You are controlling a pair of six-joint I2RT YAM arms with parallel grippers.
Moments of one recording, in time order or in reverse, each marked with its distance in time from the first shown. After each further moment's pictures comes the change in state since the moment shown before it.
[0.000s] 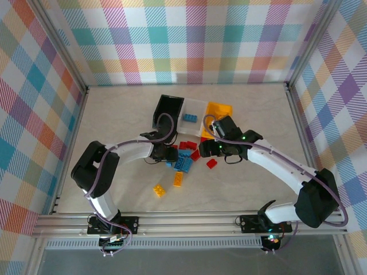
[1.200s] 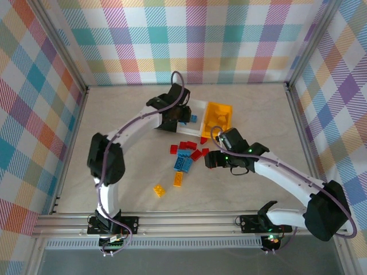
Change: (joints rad) left arm 0.021 0.237 0.752 -0.203 -0.060 0.200; right arm 0.002 -0.145 -0.206 0.047 -0.023 0.039
